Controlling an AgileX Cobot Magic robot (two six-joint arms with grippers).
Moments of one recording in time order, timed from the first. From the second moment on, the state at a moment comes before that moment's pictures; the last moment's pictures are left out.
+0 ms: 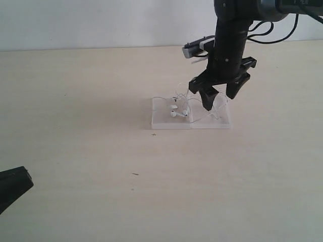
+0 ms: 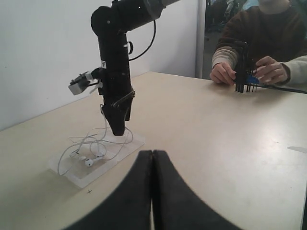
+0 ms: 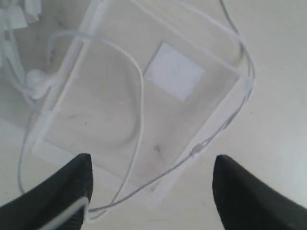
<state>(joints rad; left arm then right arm) -0.16 0.35 0.00 1.30 -0.69 -1.16 0.35 2.26 -1.80 0.00 1.22 -0.17</state>
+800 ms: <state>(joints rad) -0.16 0.35 0.00 1.30 -0.69 -1.16 0.55 2.26 -1.85 -0.73 1.22 -0.61</state>
